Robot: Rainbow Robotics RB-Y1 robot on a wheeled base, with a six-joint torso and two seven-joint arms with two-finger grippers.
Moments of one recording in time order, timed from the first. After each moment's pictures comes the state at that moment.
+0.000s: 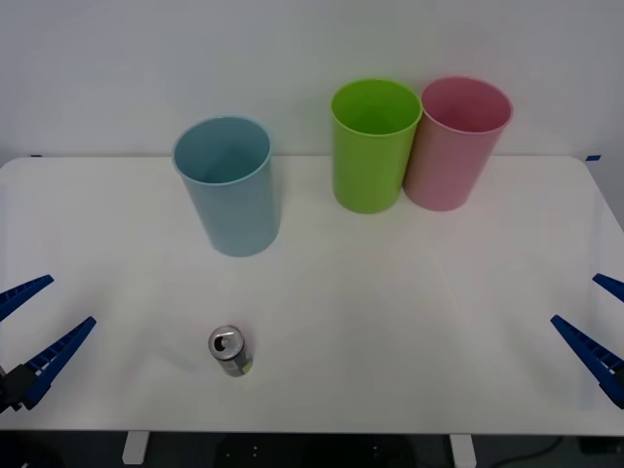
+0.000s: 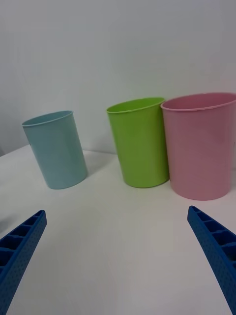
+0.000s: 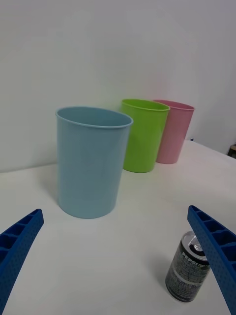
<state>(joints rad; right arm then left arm) 0.35 -0.40 -0.52 -1.66 0.96 -1.22 0.00 0.35 0.40 0.52 -1.66 -0.96 -1.22 0.00</state>
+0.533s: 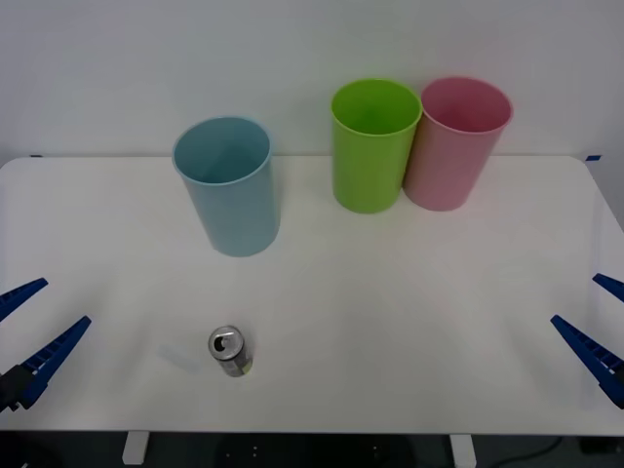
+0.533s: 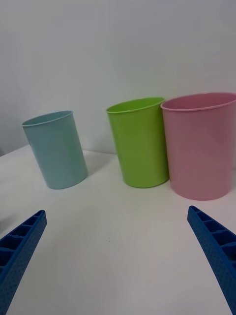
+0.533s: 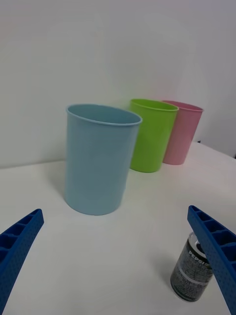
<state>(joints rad) 0.35 -0.40 -0.52 -1.66 0.96 -1.22 0.00 0.36 0.40 0.52 -1.64 -0.95 -1.20 0.00</state>
